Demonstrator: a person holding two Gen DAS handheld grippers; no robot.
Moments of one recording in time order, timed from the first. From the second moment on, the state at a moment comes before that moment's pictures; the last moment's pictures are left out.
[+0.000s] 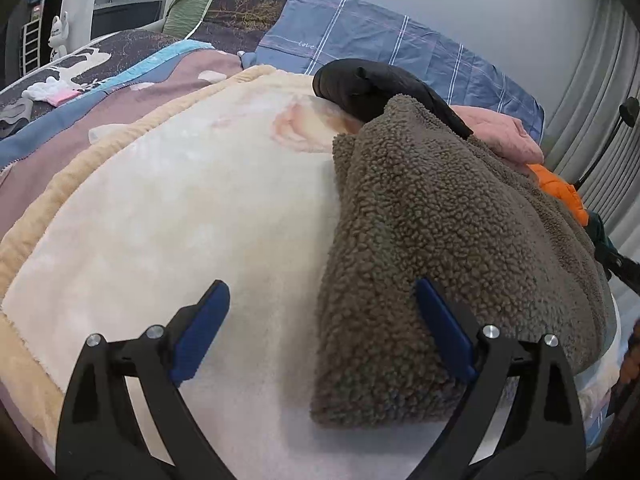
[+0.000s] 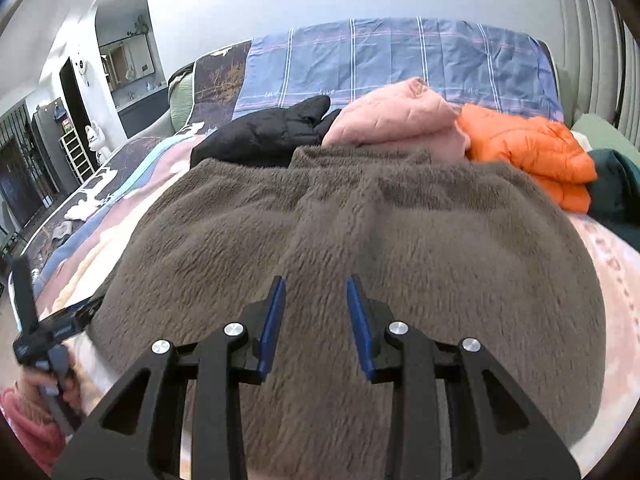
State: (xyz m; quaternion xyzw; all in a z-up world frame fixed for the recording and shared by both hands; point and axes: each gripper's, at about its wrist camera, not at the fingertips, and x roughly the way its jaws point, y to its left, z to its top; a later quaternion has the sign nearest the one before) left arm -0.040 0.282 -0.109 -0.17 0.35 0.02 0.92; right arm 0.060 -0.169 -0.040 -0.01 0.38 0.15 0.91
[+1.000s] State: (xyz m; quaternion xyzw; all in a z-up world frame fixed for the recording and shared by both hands) left arm -0.037 0.292 -0.118 -0.20 0.35 -0.01 0.92; right arm 0.217 -0.156 -0.097 0.00 0.48 0.09 0.87
